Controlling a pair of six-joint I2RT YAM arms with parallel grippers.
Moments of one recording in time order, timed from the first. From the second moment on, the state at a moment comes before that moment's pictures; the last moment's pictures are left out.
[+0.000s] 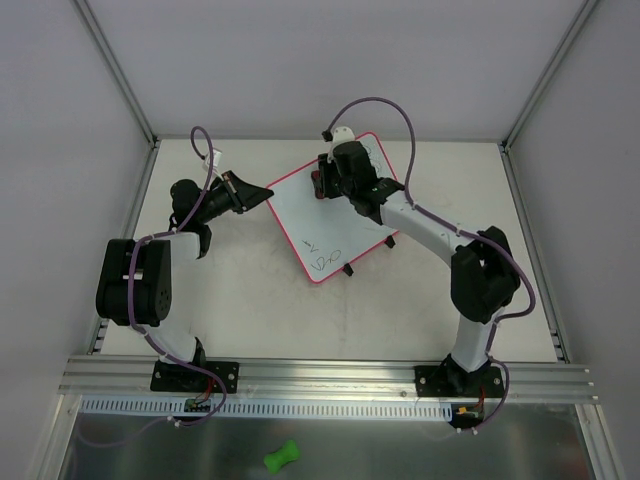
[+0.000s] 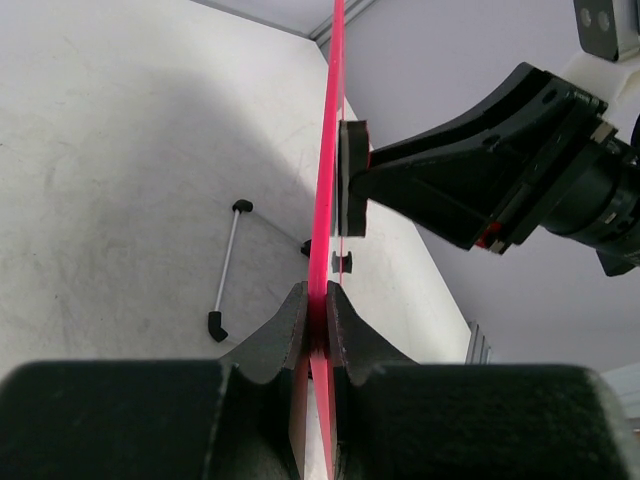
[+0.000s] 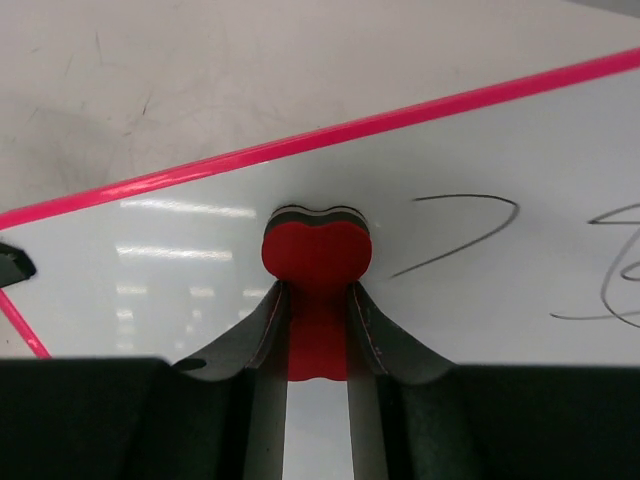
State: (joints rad) left arm -0.03 1.65 0.73 0.94 0.86 -0.88; right arm 0.67 1.84 1.50 -0.15 0.12 0.25
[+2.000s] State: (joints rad) left arm -0.03 1.65 0.73 1.00 0.89 -0.93; right arm 0.40 1.55 1.34 -0.17 0.02 0.19
